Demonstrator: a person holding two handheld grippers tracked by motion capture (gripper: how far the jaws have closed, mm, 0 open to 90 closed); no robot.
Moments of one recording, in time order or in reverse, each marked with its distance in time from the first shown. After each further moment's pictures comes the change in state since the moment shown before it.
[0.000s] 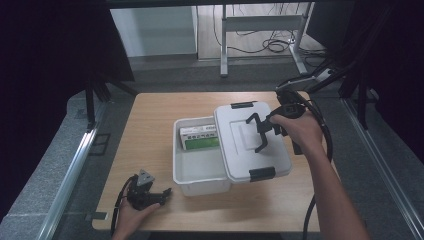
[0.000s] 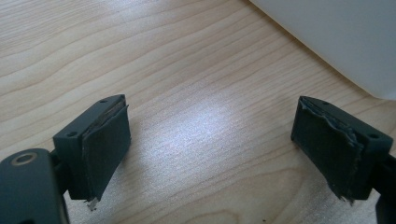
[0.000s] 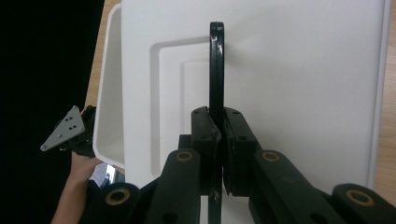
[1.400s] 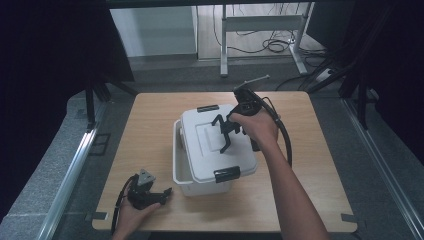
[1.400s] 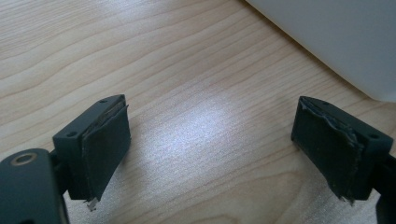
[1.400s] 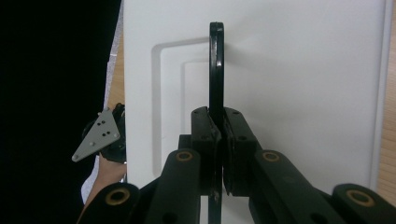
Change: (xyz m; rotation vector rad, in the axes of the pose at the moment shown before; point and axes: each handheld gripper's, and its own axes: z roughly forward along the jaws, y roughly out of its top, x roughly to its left) left arm 0.000 0.001 0.002 -0.004 -0.004 0.004; right arm 0.074 0.017 0.061 0.075 0.031 -0.023
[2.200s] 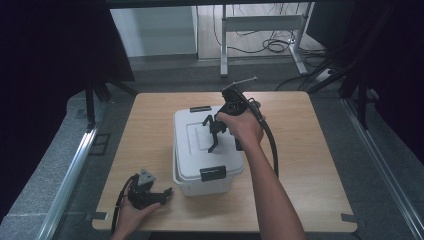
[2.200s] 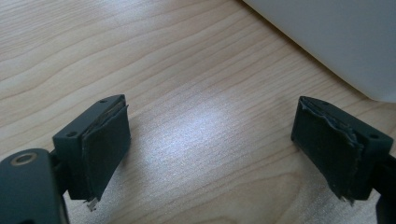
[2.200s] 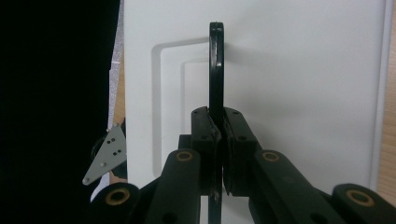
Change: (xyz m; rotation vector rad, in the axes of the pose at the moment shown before) left arm 0.000 0.001 0.001 -0.001 -0.006 0.004; right arm 0.018 0.008 0.025 0.000 -0.005 0.066
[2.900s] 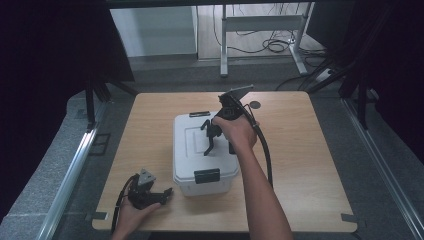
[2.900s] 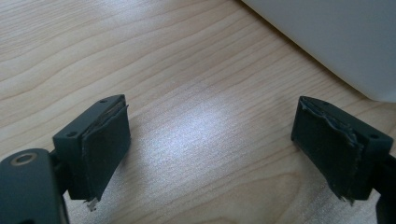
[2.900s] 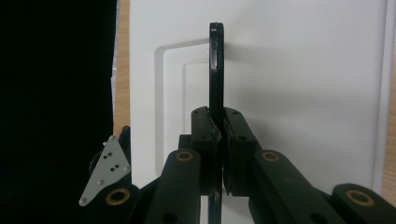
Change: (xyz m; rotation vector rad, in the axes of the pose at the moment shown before) left arm 0.000 0.000 0.000 0.001 -0.001 0.003; right arm -0.006 -0.001 0.024 0.004 0.008 0.078
